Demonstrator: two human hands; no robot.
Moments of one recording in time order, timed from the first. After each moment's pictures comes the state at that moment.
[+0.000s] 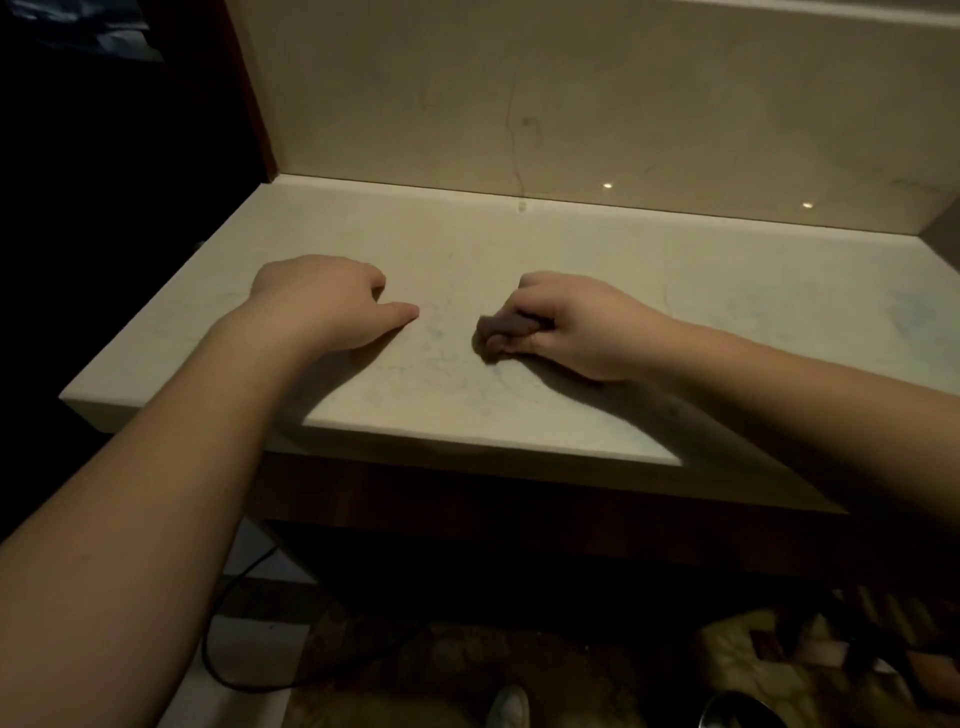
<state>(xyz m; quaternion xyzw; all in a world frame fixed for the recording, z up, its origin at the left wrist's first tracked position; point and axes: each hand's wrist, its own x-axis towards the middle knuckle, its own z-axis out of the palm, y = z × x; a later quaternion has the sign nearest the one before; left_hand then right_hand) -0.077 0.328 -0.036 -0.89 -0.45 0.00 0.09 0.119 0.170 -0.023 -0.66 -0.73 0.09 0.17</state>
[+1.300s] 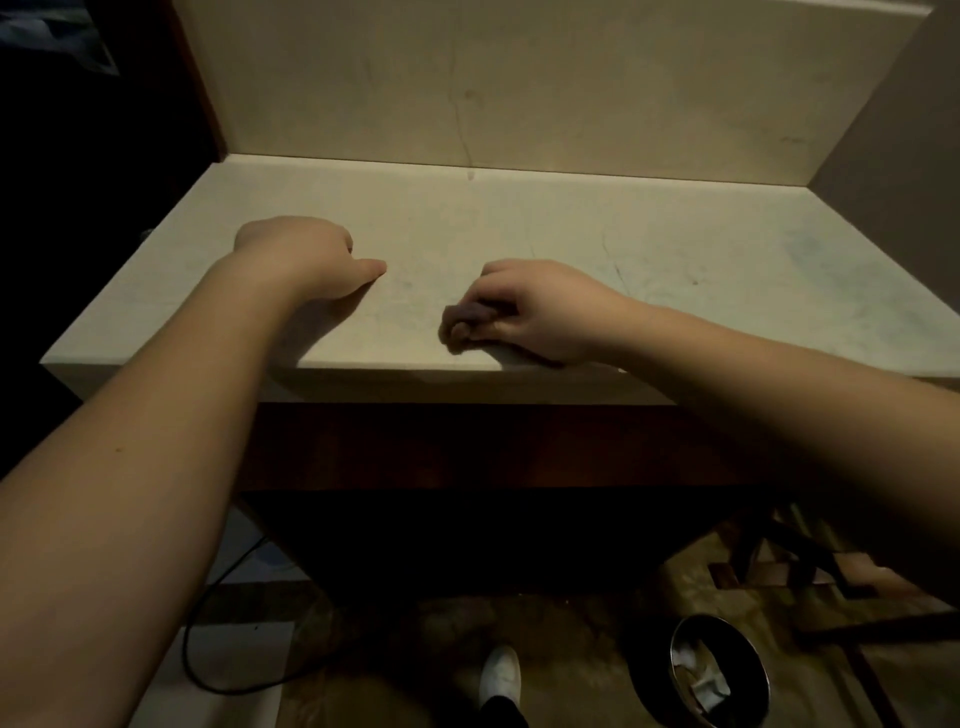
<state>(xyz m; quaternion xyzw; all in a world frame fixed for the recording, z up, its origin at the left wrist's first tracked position) -0.079 0.310 -0.021 -0.90 -0.44 0.03 0.06 0.071 0.121 -0.020 -0.69 -0.71 0.06 0.15</state>
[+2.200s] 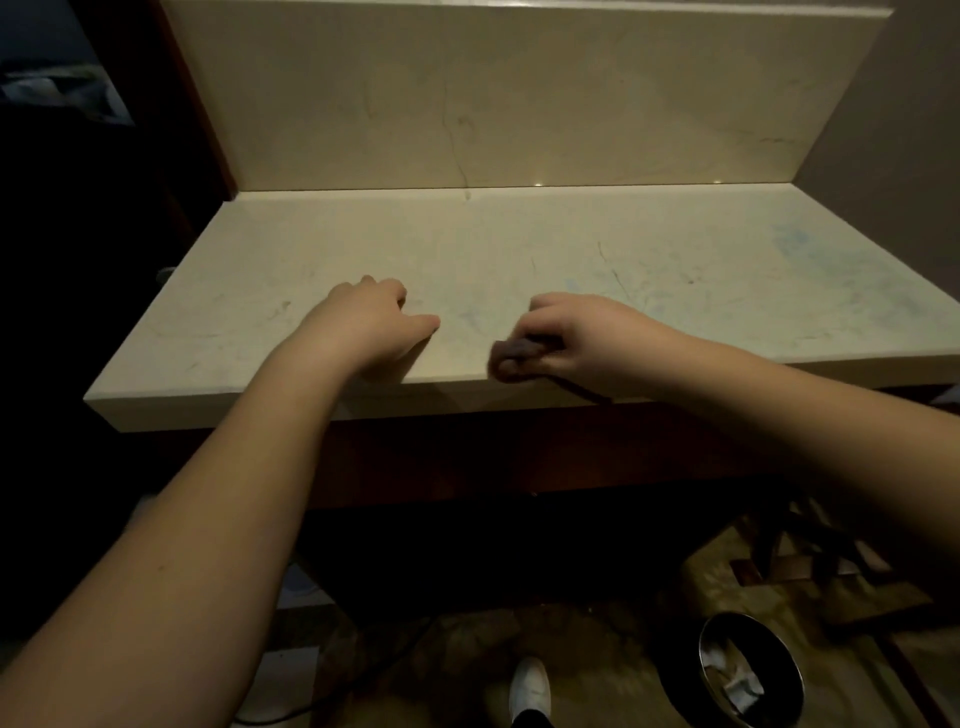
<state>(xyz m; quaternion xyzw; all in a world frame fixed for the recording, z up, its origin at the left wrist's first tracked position) -0.080 0.267 -0.035 -0.91 -0.39 -0.01 -0.10 0.064 0.080 -0.017 -0.72 -0.67 0.06 0.15</state>
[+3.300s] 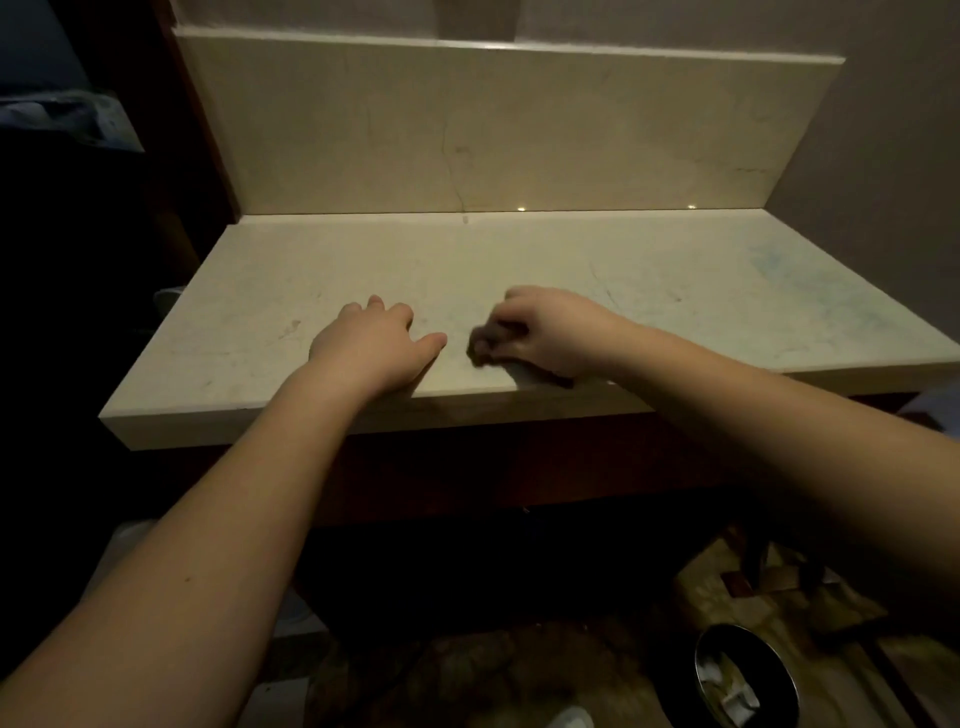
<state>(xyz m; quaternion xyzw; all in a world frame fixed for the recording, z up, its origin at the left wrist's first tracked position) -0.091 0.260 -0.035 -0.93 -0.37 -0.01 -0.04 0.066 0.123 -0.020 -0.76 -0.63 0.03 0.14</state>
